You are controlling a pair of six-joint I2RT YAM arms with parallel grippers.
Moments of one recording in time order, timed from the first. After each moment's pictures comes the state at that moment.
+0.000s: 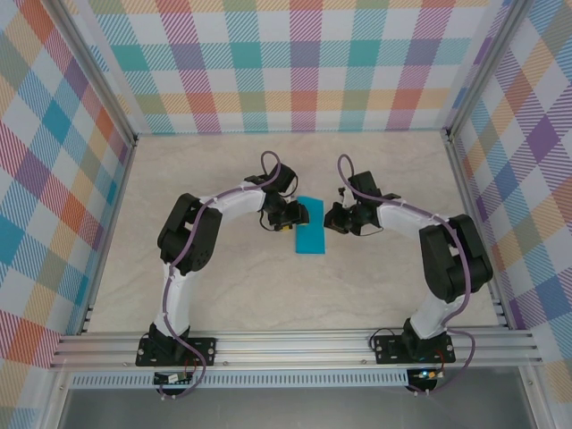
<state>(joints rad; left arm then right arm) -0.59 2.14 1.56 -0.61 0.35 -0.68 0.38 1.72 1.01 -0.35 -0.47 0.61</state>
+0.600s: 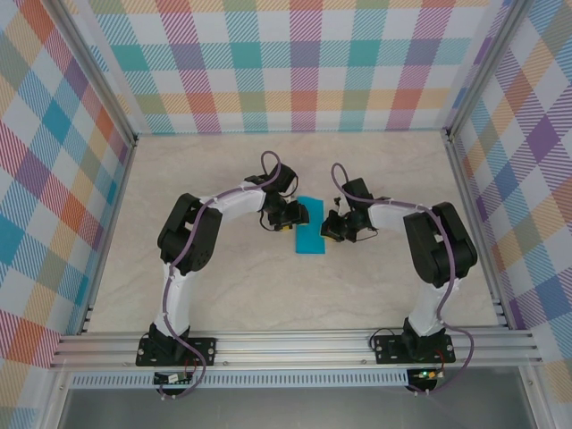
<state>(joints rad) -0.59 2.14 1.56 -0.61 0.34 -0.68 0.39 1.85 1.02 -0.32 -0.50 0.64</state>
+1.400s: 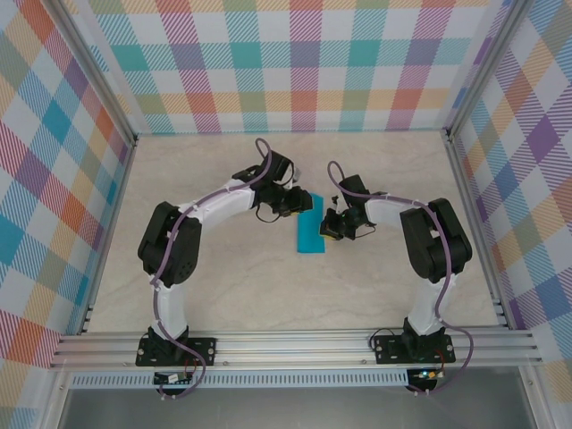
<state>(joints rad) -0.59 1.97 1.51 -0.47 0.46 -0.68 0.39 1.90 1.08 -0.40 -0.48 0.60</state>
